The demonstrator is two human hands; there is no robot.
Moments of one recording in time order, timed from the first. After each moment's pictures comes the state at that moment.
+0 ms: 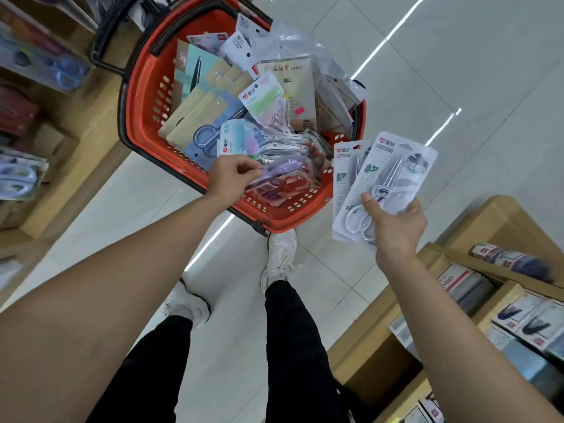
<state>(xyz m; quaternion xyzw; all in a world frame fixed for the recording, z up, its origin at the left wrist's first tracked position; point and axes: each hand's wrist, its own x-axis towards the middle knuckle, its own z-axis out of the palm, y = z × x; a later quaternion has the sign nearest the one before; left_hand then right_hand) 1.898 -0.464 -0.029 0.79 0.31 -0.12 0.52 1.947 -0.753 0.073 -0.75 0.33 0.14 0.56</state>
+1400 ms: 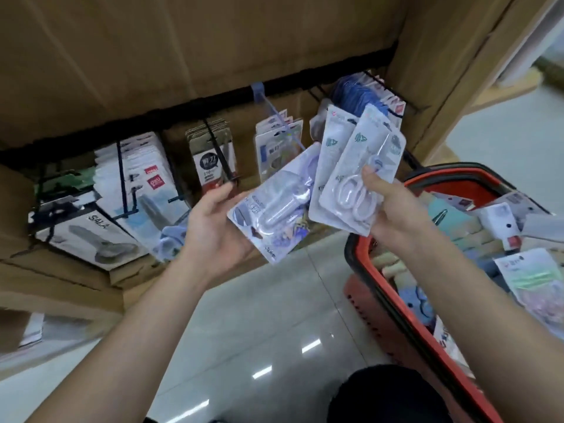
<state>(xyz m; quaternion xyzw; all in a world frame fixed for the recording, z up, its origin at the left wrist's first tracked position) 1.735 -0.120 -0.028 0.29 0.22 0.13 0.92 1.960 -0.269 -0.026 -0.48 -0.06 0.45 0.75</state>
